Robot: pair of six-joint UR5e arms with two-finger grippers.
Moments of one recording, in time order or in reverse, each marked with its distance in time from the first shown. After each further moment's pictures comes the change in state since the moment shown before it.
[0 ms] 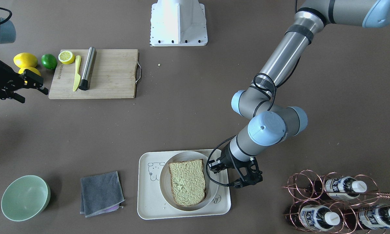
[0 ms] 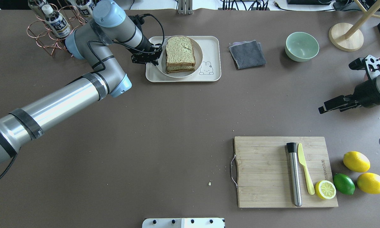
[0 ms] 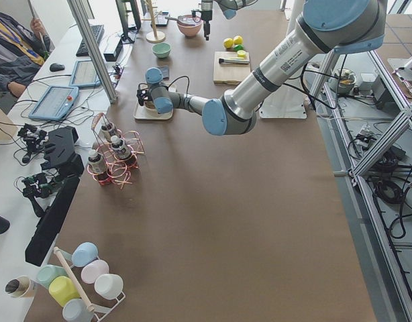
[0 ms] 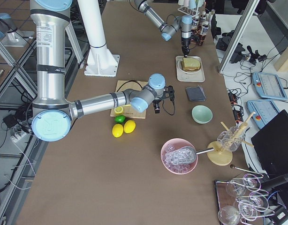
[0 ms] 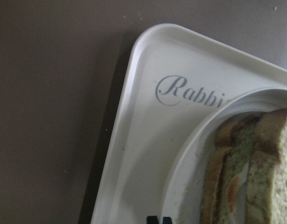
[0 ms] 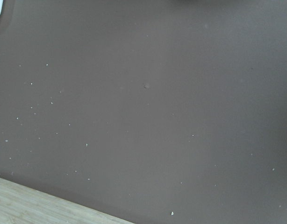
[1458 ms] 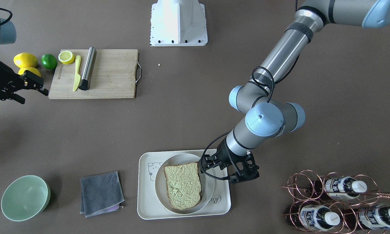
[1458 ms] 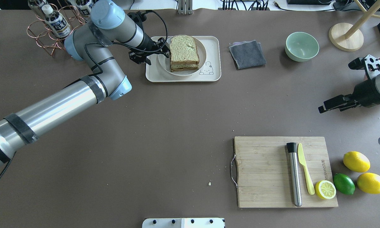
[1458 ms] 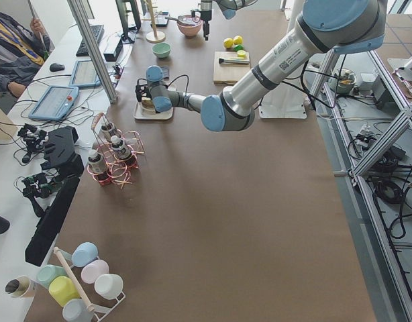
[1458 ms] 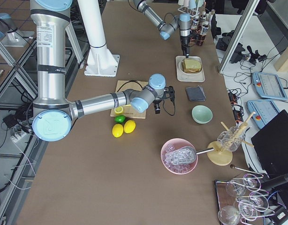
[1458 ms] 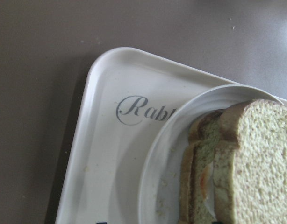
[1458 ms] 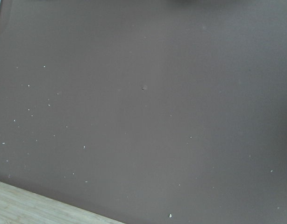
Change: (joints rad) left arm 0.006 0.090 -0.207 0.047 0.037 0.006; right arm -0.001 0.001 -0.011 -0.003 -0.010 0.003
